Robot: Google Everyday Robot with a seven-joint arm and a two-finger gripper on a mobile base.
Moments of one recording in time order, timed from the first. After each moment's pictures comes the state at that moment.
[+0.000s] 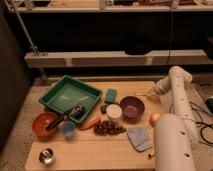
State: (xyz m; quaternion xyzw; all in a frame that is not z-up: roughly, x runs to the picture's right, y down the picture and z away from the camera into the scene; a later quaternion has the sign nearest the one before) arm 0.326 0.054 0.992 -0.28 -0.16 0.24 0.92
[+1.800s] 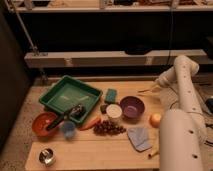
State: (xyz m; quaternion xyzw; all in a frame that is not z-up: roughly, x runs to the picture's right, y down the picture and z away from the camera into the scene) arm 0.328 -0.006 0.917 -0.28 -0.16 0.24 0.92
